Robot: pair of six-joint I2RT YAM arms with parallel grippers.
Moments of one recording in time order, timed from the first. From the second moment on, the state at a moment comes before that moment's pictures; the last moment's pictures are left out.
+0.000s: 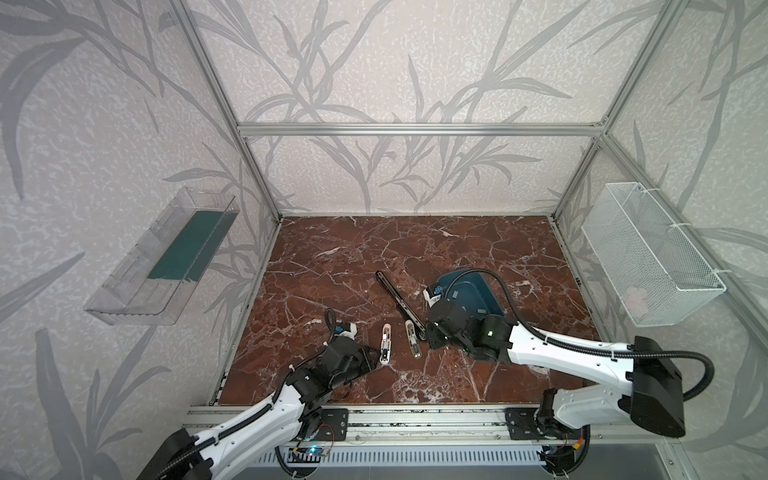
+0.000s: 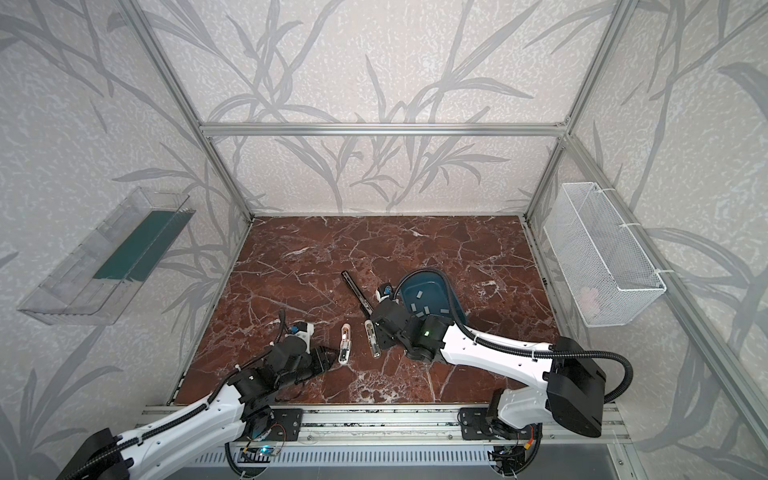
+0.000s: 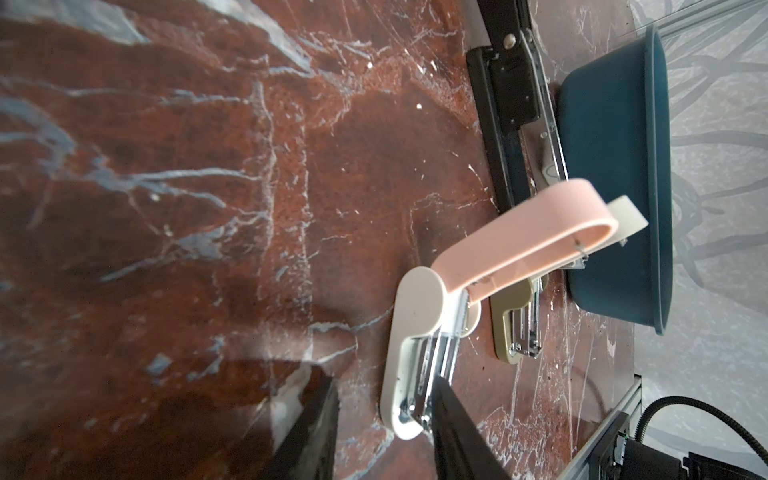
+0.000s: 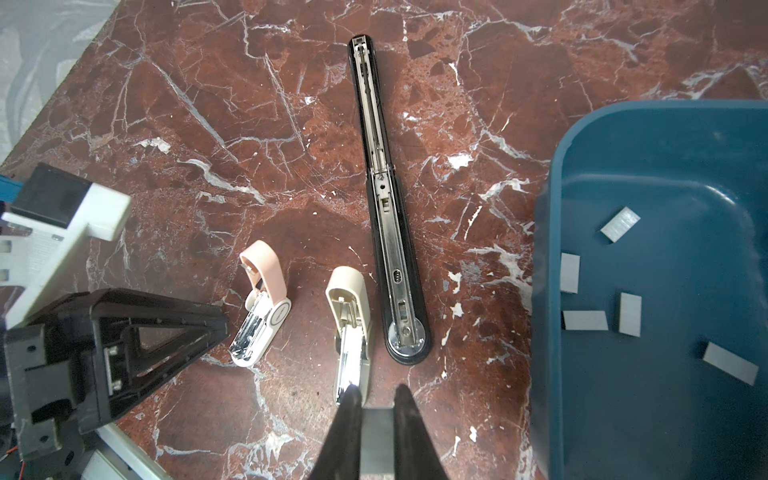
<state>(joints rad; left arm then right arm) -0.74 0.73 0.08 -0.08 0.04 -1.05 1.08 1.35 0.92 -0.42 0.28 0.59</state>
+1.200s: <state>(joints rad) -0.89 0.86 0.16 -0.05 -0.08 -1.06 1.08 1.43 0.90 -0.36 0.27 0.58</state>
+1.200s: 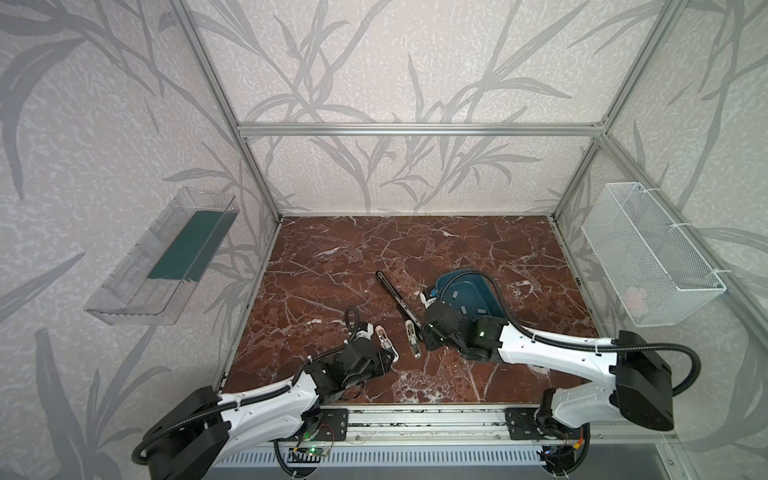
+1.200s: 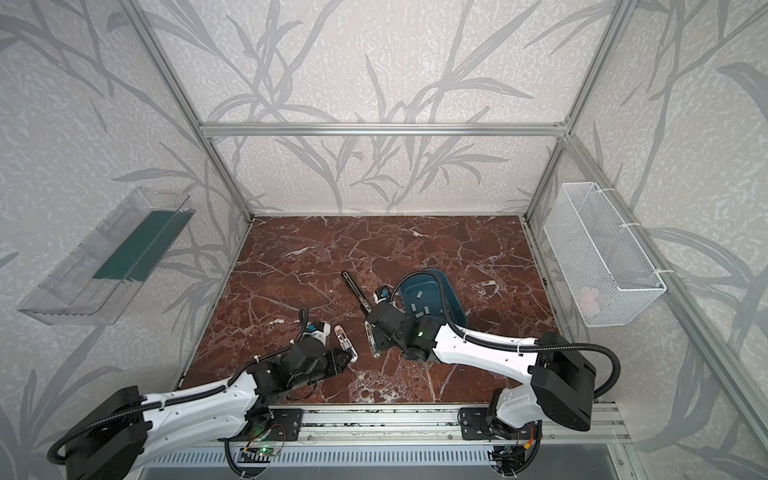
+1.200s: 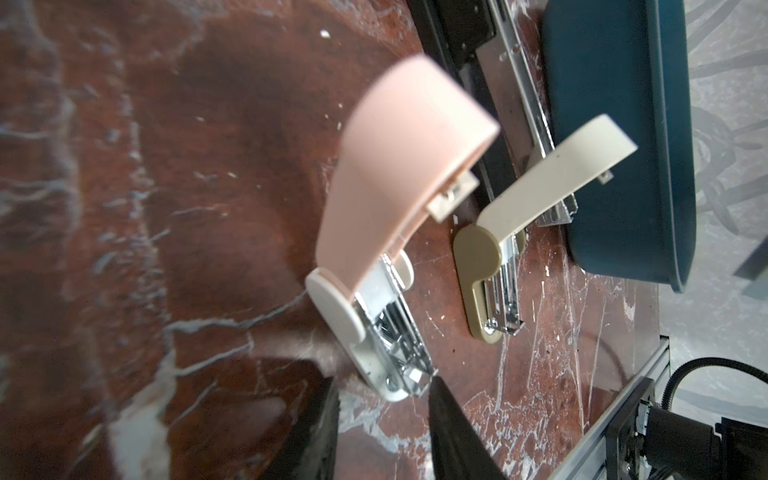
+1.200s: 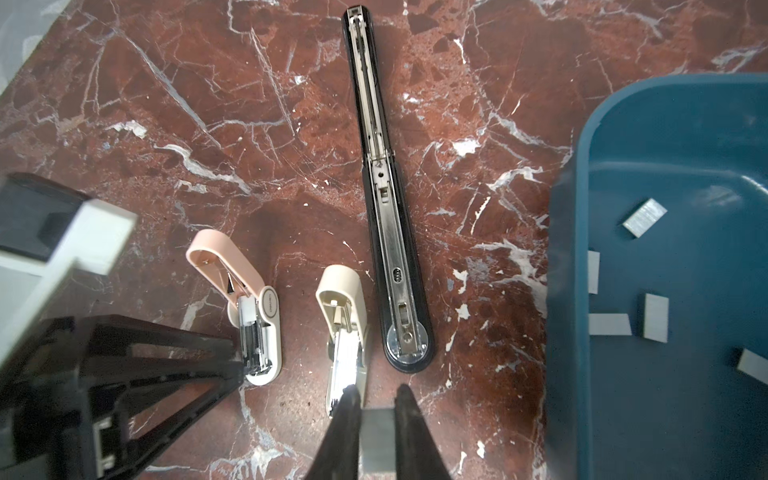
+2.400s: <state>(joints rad) -0.70 0.12 0.30 -0.83 -0.50 -0.90 1.23 1.83 1.21 -0.40 0.21 0.44</state>
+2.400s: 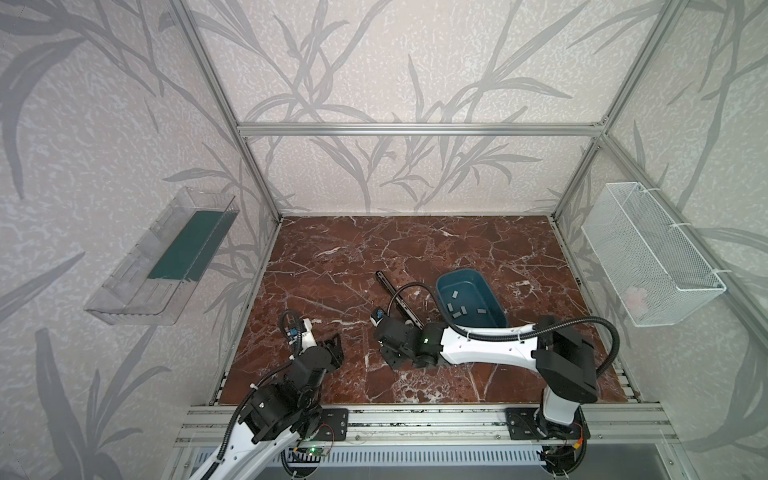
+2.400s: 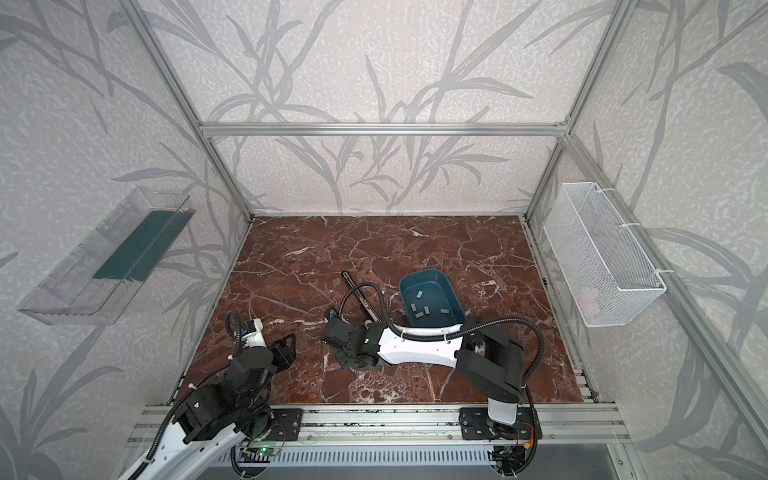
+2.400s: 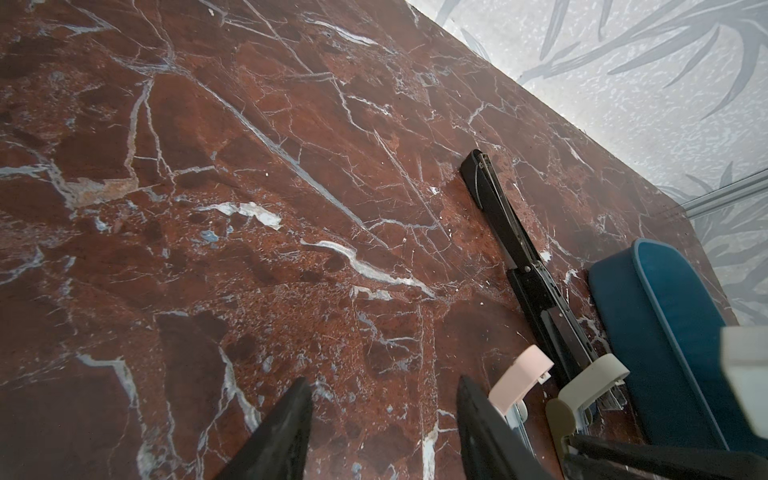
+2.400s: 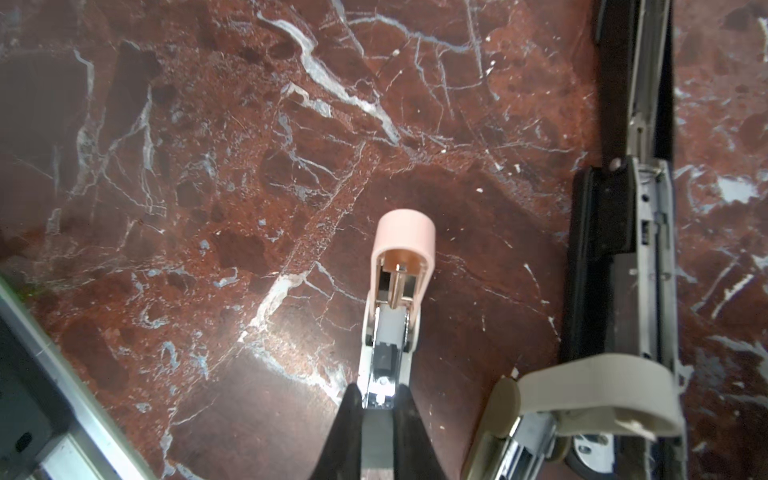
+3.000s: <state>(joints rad) -0.70 0.12 0.30 -0.83 -0.49 -0.89 1.23 1.89 1.26 -0.42 0.22 0.42</state>
